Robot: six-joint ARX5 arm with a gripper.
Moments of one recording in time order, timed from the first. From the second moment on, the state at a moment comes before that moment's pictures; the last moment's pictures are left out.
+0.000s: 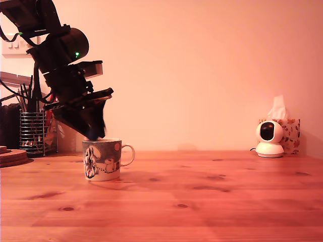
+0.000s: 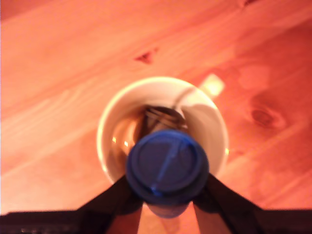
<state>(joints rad) -0.30 1.91 1.47 -0.56 0.19 0.11</state>
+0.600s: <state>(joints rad) -0.30 1.91 1.47 -0.56 0.19 0.11</state>
